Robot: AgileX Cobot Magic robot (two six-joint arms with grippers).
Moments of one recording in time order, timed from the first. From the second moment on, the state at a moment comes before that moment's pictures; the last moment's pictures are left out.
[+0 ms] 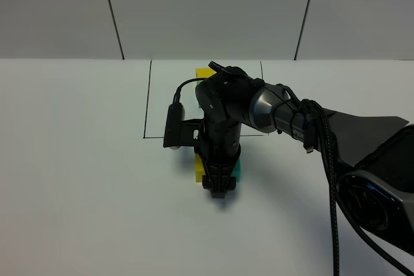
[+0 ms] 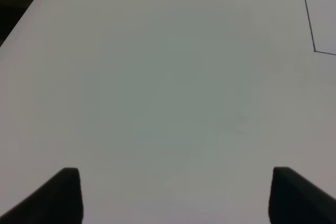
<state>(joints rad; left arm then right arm) 0.00 0.00 -0.51 0.15 1.04 -0.23 0.68 2.40 -1.92 -0.05 1.03 -0.82</state>
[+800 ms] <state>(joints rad) 0.00 0.00 -0.51 0.15 1.04 -0.23 0.68 2.40 -1.92 -0.05 1.00 -0.80</state>
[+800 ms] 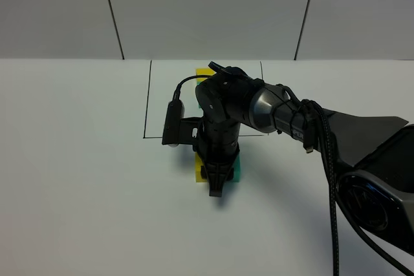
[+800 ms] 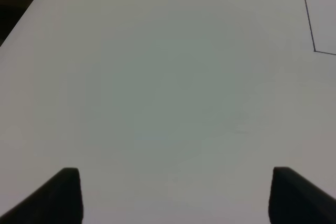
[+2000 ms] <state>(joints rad) 0.00 0.00 -0.51 0.15 1.04 -0.23 0.68 2.40 -1.92 -0.01 1.04 -0.68</state>
